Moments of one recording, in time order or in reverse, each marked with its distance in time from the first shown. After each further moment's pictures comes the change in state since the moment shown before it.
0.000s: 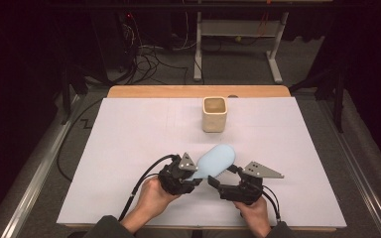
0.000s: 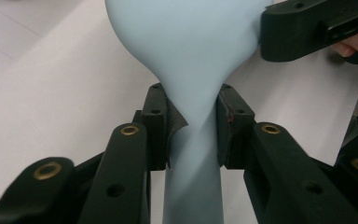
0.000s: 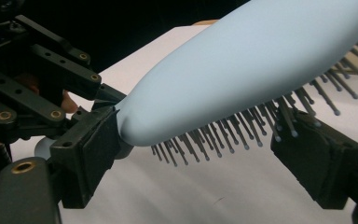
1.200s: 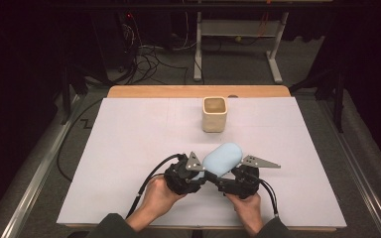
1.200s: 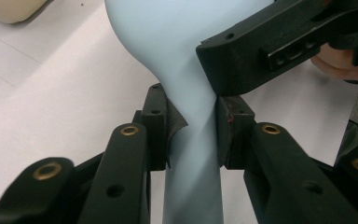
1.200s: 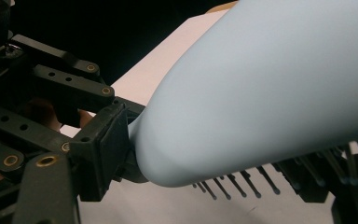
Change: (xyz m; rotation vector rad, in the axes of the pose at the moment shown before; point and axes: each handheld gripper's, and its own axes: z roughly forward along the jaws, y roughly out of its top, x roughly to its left) left arm -0.009 0.013 0.000 -0.018 0.024 0.034; right arm -0.003 0.013 0.010 0.053 0.090 0.156
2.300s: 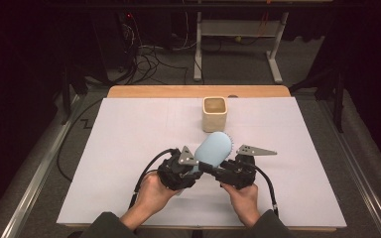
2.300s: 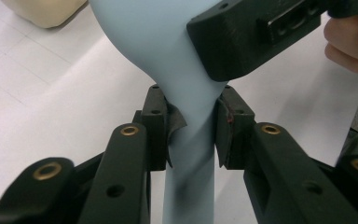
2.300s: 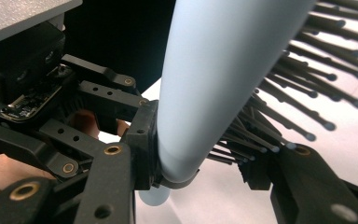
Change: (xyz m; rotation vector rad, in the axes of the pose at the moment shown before) left arm 0.010 0.001 -0.020 -0.021 0.018 -0.041; right arm 0.012 0.032 0.007 0.030 0.137 0.011
